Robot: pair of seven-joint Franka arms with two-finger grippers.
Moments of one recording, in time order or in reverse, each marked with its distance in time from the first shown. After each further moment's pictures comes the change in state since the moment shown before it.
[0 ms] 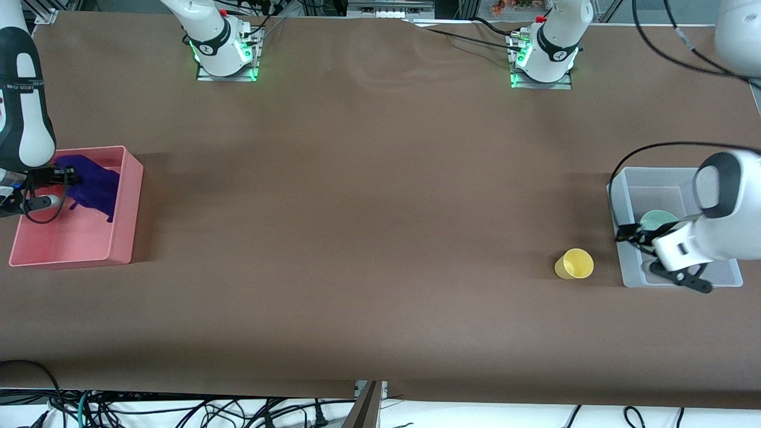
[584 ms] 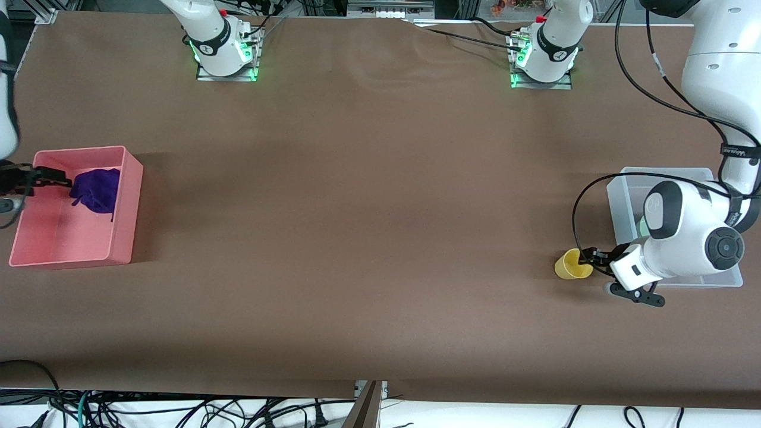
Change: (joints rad) left arm -0.045 0.119 -0.001 -0.002 -0.065 0.172 -0.077; right arm 0.005 -0.080 0.050 0.208 0.042 -0.204 0.052
